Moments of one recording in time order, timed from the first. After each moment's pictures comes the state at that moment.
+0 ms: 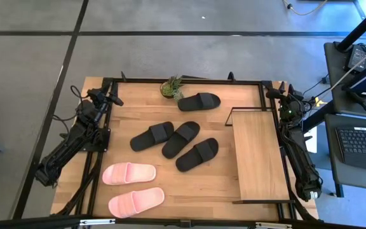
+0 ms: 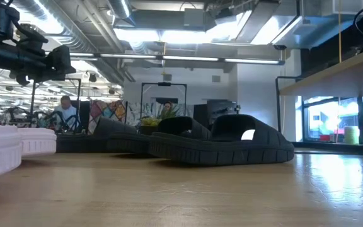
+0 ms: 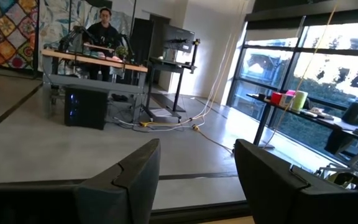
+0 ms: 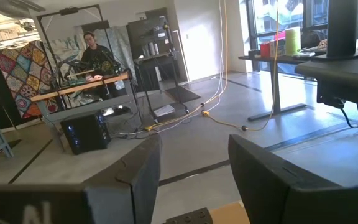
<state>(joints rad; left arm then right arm) 0.98 0.00 0.01 0.09 -0.27 -0.21 -1.38 0.01 0.01 0.08 0.37 0.20</state>
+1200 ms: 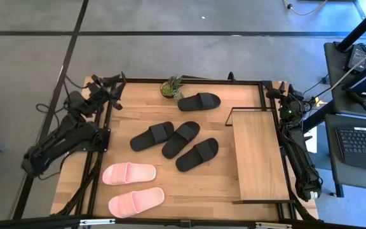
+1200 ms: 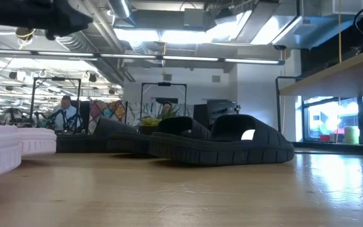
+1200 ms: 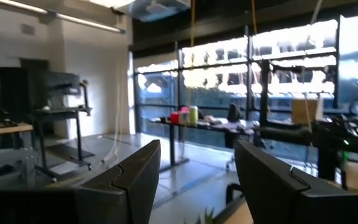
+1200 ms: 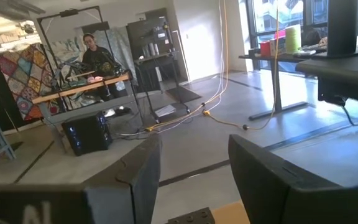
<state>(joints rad) 0.82 0.29 0.34 0.20 0.09 -0.02 -1.38 0.01 0.01 0.08 0.37 0.23</state>
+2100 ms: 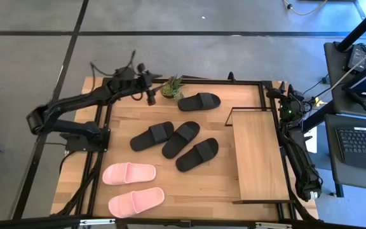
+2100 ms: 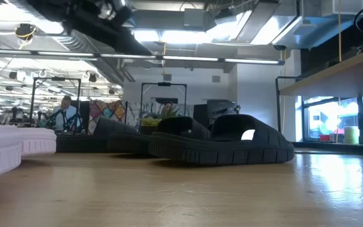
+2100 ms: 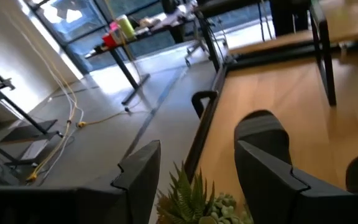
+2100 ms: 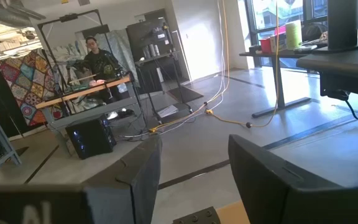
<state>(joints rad) 0.61 1.16 0.77 0.14 0.09 0.45 -1.38 0.01 0.01 0.08 0.37 0.26</state>
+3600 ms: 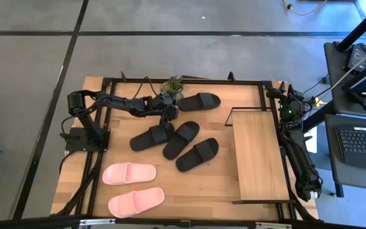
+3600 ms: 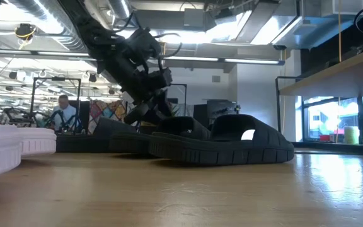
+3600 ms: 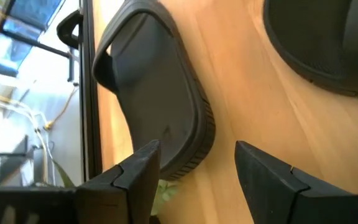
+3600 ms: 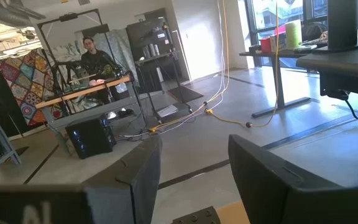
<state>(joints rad) 0.35 1.71 0.83 0.18 -0.14 0.87 -1.38 0.01 0.01 0.07 0.37 0.26</state>
